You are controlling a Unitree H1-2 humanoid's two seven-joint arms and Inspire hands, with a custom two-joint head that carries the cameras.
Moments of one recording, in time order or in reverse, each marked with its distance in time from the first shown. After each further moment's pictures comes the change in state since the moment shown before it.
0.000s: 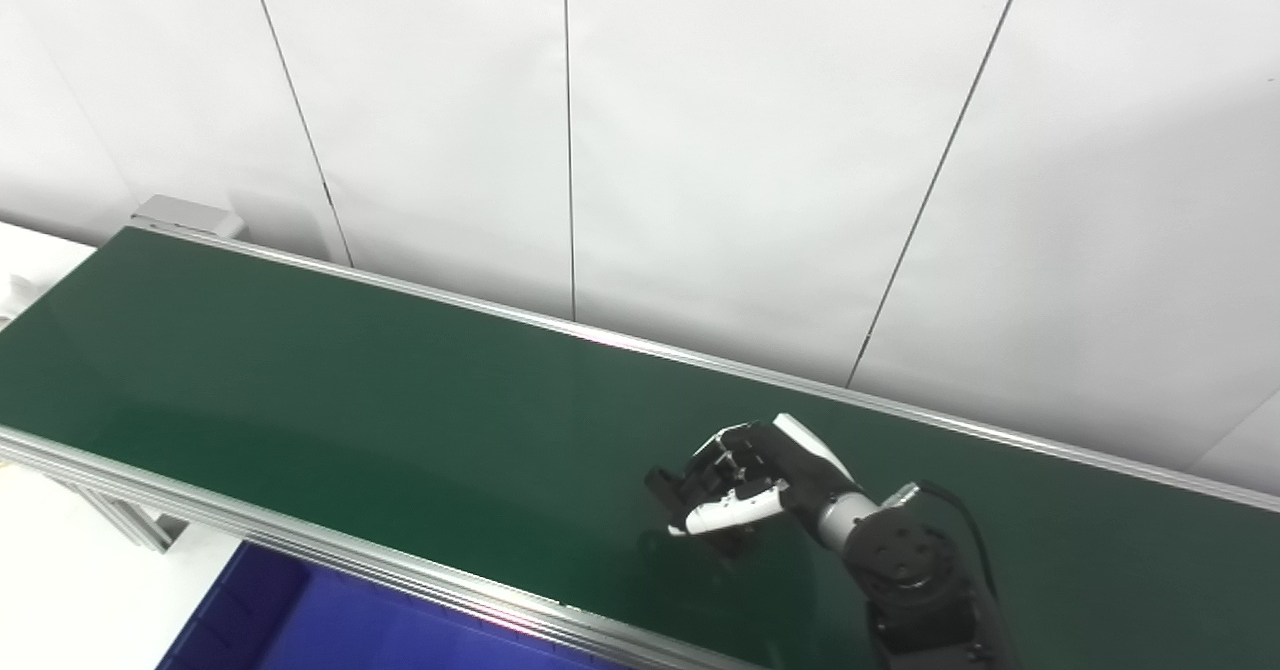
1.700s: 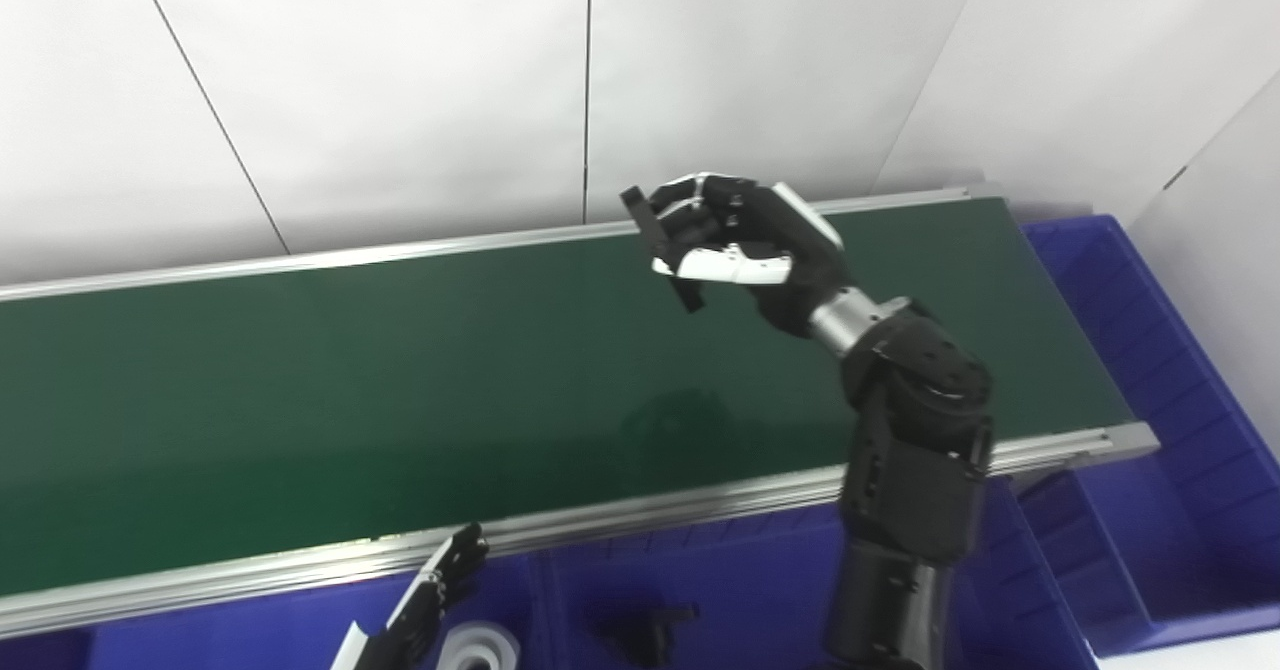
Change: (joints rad) left arm 0.056 0.120 0.119 -0.180 -0.176 -0.024 -0.190; right arm 0.180 0.067 -0.656 -0.480 0.157 0.002 0.332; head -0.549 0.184
